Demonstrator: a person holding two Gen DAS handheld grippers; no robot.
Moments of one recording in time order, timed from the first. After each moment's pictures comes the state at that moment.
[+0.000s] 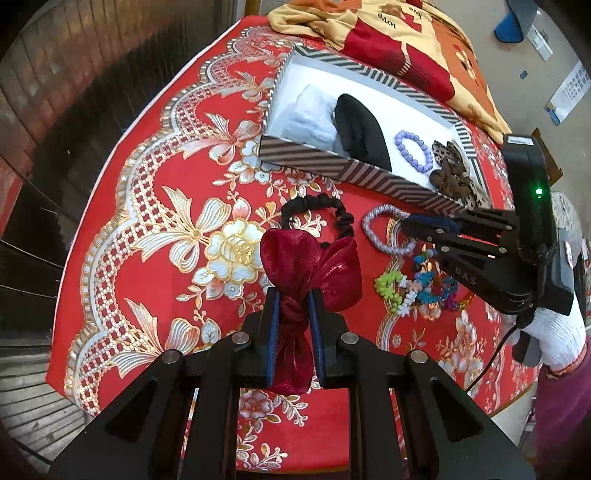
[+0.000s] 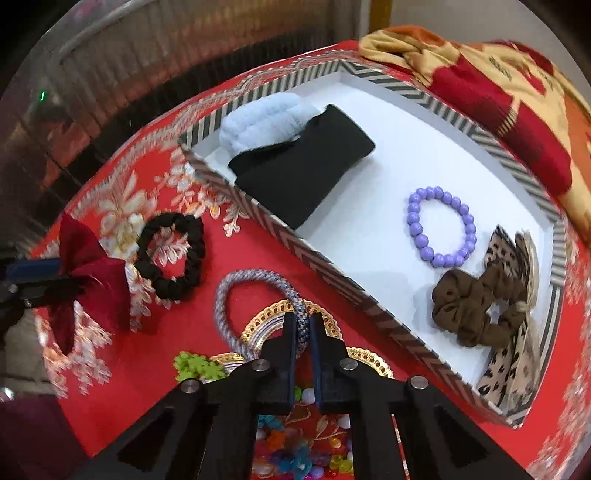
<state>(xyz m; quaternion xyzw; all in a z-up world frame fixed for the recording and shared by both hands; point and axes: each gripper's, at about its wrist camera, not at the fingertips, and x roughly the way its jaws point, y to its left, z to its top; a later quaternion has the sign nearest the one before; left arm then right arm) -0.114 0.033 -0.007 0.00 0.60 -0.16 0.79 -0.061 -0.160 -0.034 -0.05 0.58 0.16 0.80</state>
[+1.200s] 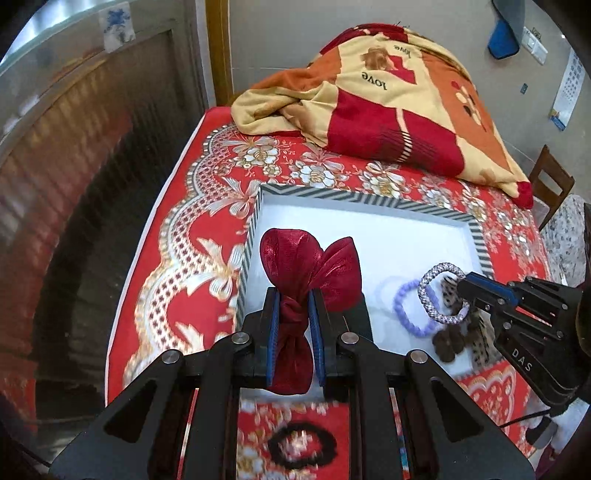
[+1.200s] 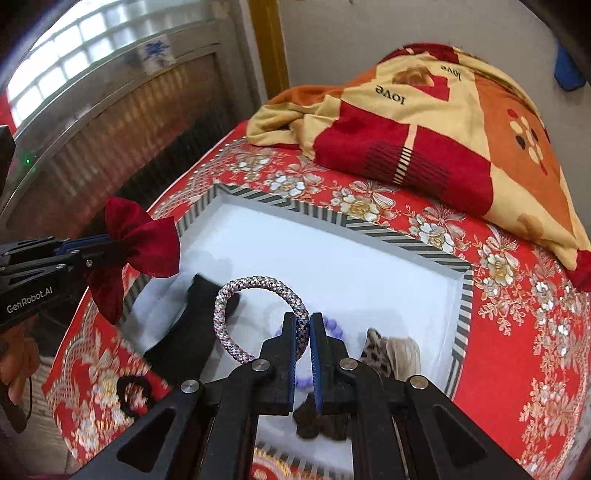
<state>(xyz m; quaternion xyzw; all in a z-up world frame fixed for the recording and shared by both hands) 0.052 -0.052 0.036 0.06 0.52 -0.17 0.83 0.023 -0.238 0.018 0.04 0.52 0.04 0.85</state>
